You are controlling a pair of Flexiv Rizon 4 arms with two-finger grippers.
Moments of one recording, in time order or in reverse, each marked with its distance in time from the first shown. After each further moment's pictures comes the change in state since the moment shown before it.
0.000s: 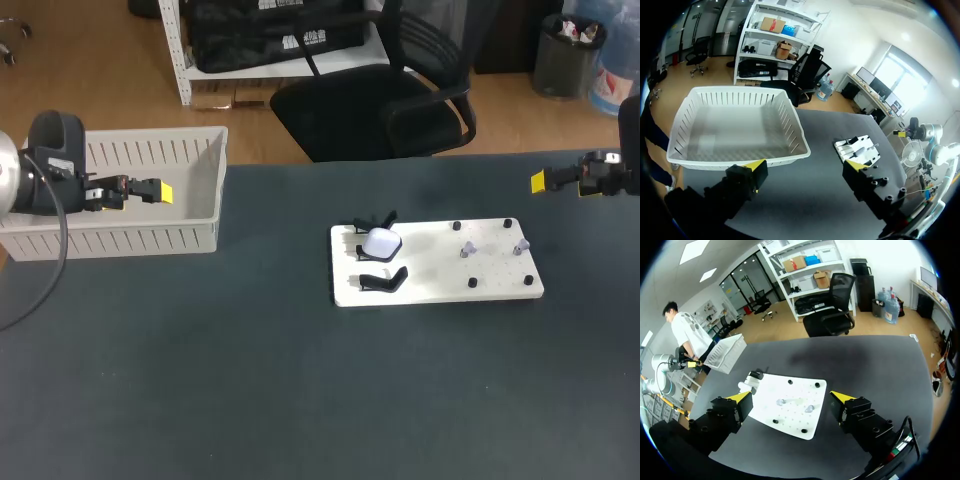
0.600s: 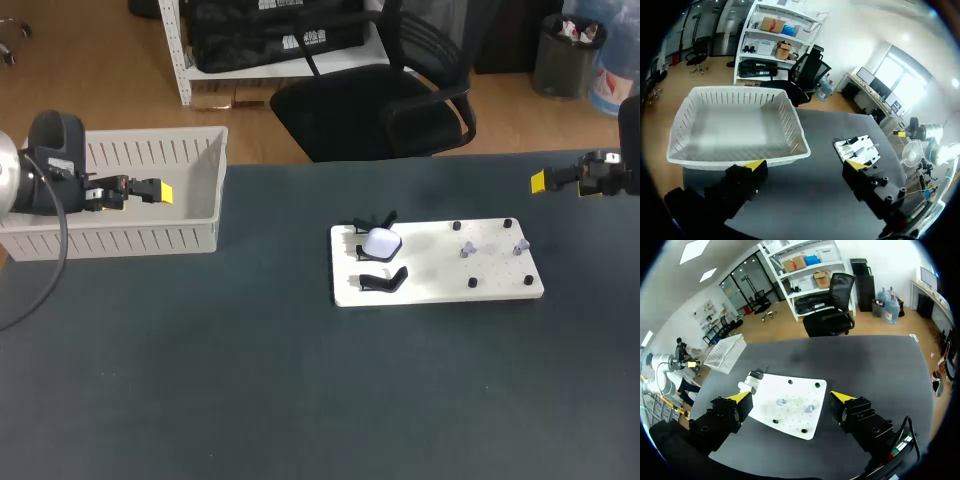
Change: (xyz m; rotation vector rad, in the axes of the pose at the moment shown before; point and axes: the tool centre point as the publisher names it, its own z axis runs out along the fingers) left arm 0.000 0.000 0.000 0.000 0.000 0.001; right arm 0.000 0.000 0.000 0.000 0.000 0.000
